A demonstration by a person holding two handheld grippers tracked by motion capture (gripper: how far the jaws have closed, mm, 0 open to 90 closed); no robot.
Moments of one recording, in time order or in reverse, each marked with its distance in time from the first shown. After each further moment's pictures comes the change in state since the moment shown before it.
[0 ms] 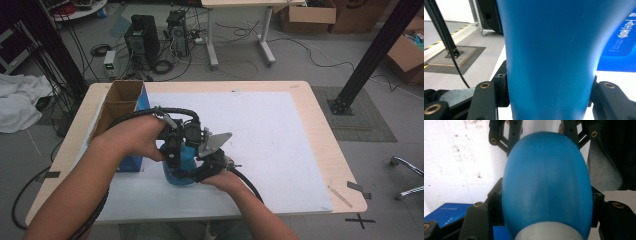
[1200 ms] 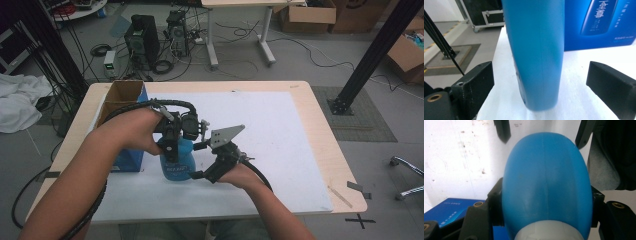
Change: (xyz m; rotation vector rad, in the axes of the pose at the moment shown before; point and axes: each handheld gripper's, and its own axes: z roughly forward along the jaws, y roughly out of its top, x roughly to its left) left arm 0.011 -0.008 -0.013 -0.005 -0.012 -0.039; right arm -0.002 0.007 -0.038 0.091 -0.067 0.120
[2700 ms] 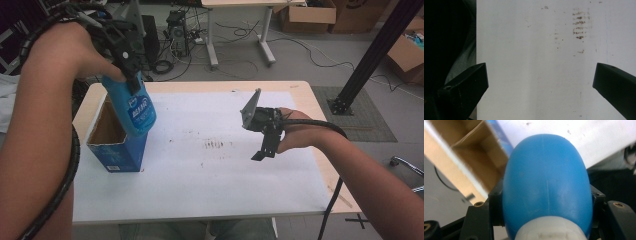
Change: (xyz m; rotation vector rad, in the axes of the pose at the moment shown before) left arm 0.090 -0.125 -0.138 -0.035 -0.180 -1.093; right arm -0.027 0.068 -0.117 0.842 -0.017 -0.099
